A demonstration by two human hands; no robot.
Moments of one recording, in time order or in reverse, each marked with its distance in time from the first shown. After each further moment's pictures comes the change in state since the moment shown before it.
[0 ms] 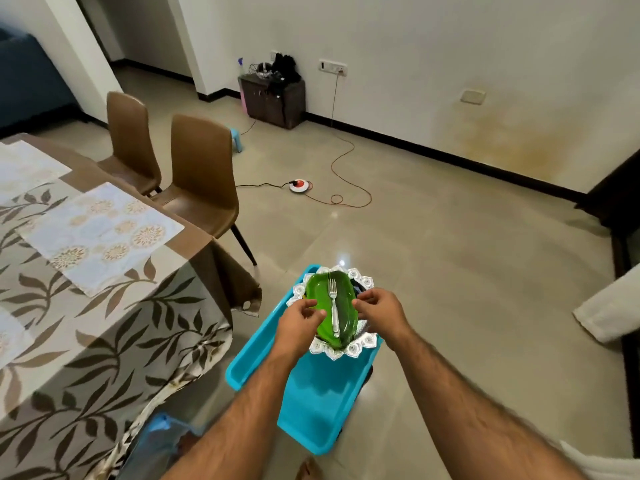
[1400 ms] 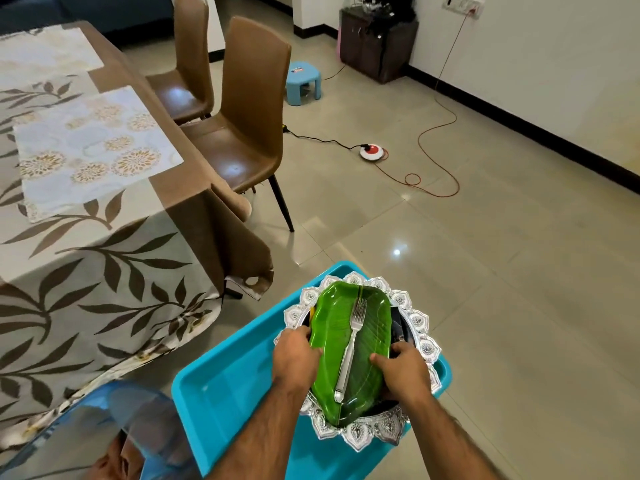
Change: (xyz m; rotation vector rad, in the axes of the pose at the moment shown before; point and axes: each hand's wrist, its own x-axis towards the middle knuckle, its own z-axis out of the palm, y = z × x) left_hand 0.207 -0.136 0.097 0.445 0.306 -0.313; right_hand 0.224 0.144 0.058 -0.376 -0.194 0.195
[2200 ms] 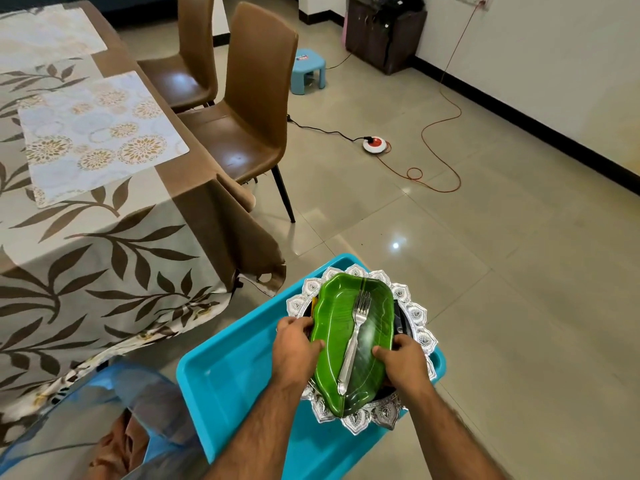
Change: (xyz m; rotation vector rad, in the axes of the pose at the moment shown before) left_hand -0.014 -0.004 -0.008 -0.190 0.009 -0.012; right_hand -0.002 0.003 -0.002 0.155 -0.016 -0.009
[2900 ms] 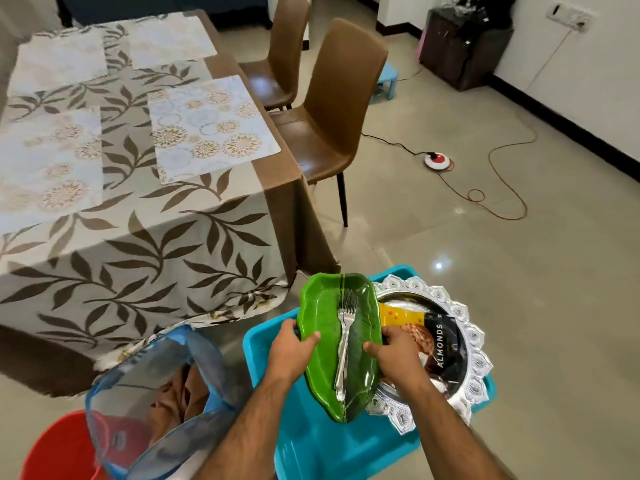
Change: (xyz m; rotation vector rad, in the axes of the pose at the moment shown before) left_hand -0.035 -0.064 -0.093 -0.503 0.010 -0.236; right_hand -0.057 -0.059 0.069 -0.113 -0.285 -0.252
